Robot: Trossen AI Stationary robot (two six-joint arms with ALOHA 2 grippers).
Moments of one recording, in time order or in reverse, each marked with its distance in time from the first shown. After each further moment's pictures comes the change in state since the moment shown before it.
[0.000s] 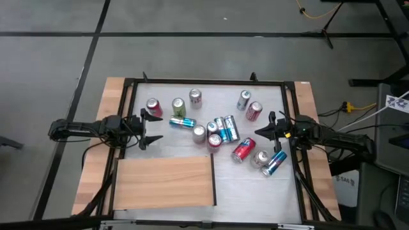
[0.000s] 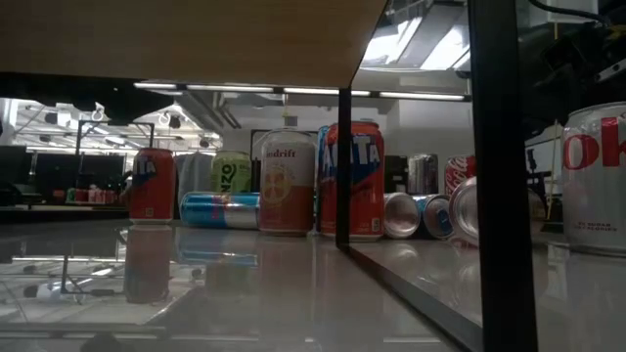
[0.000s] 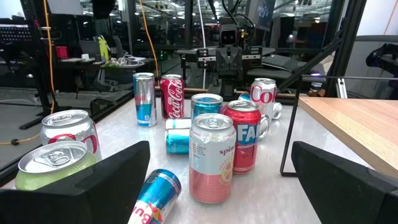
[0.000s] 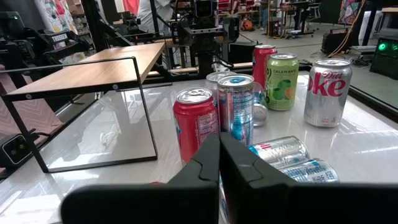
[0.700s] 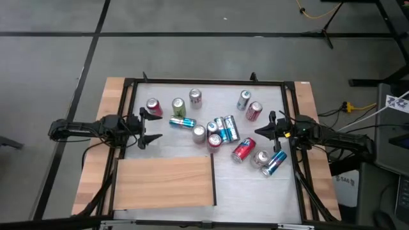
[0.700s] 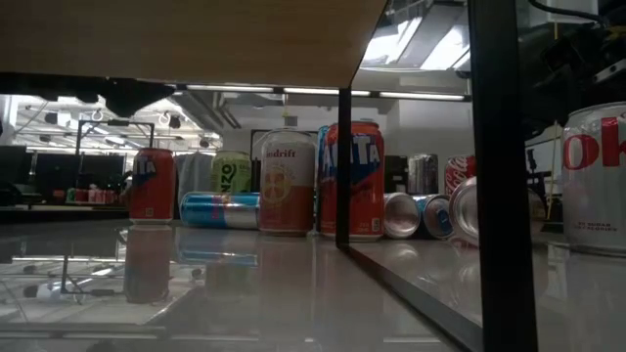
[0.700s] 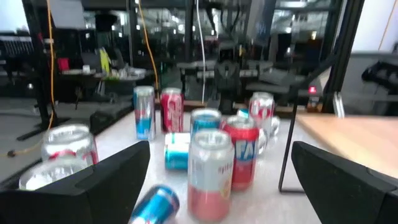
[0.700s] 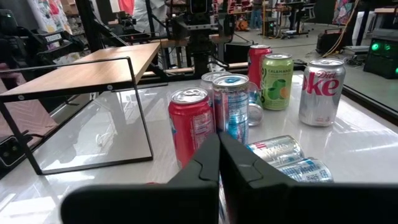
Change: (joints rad) left arm 0.000 0.000 0.000 0.086 0.000 -0.001; right arm 0.000 0.000 0.000 0.000 0.020 0.000
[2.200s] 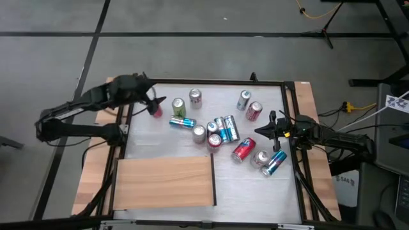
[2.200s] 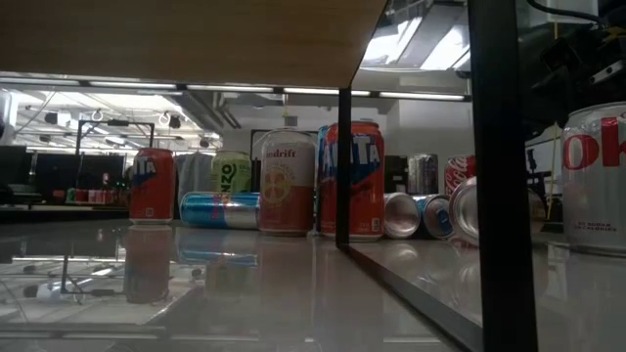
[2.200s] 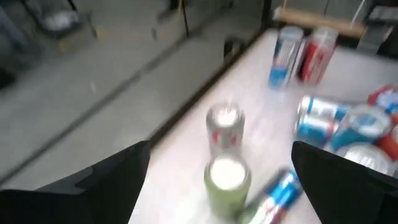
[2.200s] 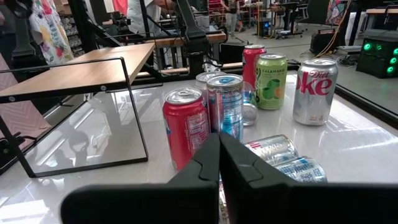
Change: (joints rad) left arm 0.425 0.803 0.978 -0.820 -0.103 -0.034; right arm 0.000 0.000 0.000 0.002 0.021 0.001
